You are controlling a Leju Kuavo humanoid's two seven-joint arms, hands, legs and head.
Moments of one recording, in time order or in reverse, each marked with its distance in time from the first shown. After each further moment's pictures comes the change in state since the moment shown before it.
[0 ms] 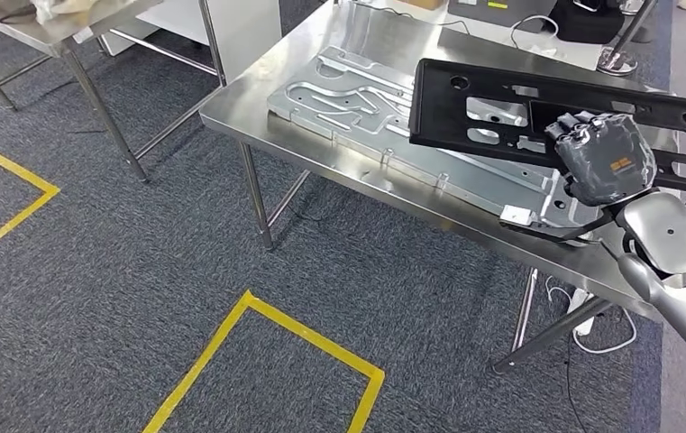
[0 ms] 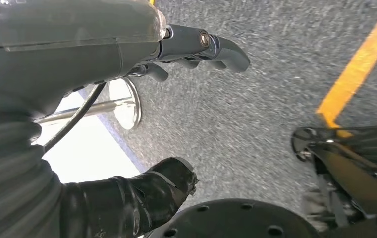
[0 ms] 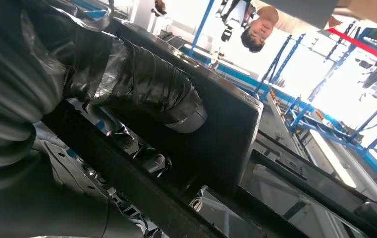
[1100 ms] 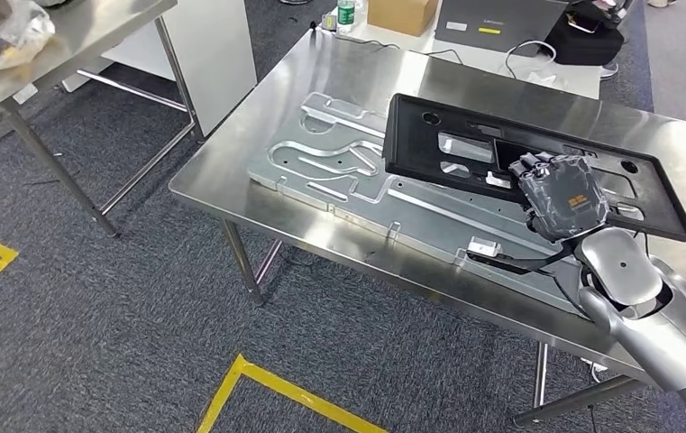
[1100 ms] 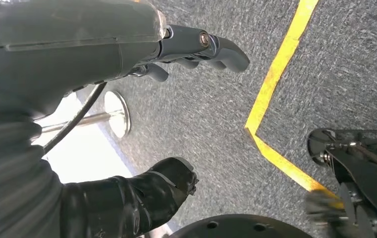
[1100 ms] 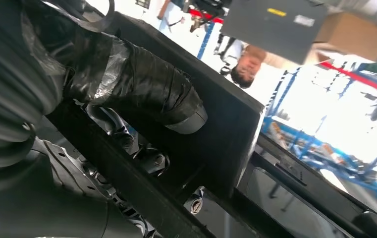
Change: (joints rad) left arm 0.010 0.021 0.048 0.003 0.004 -0.009 0.009; right arm 0.097 0.122 0.017 -0.036 0.036 0.018 0.053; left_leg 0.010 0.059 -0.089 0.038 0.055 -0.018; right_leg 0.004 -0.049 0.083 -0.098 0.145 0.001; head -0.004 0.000
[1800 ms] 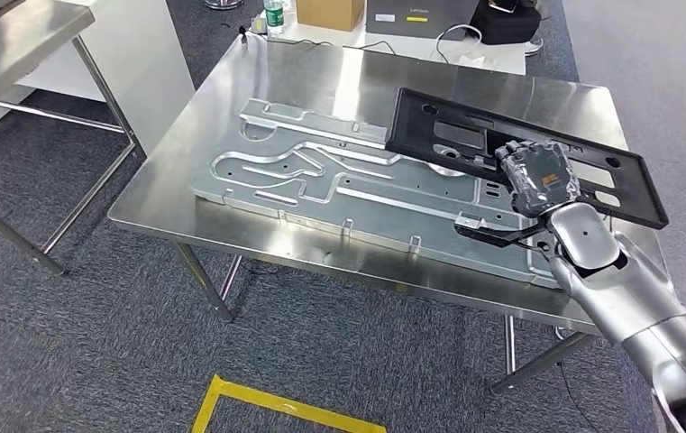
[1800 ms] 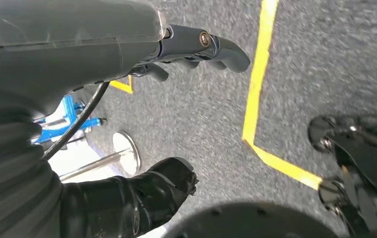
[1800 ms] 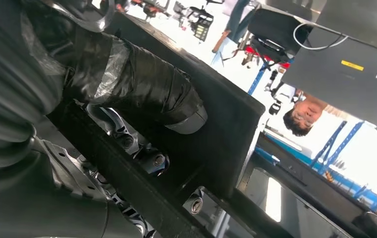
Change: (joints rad) left arm -0.018 0.014 0.001 0.000 -0.060 -0.038 0.000; right arm -0.281 0.139 0.133 0.396 0.075 -0.049 -0.052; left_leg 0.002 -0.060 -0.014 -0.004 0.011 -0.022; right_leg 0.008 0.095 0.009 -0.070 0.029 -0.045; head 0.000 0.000
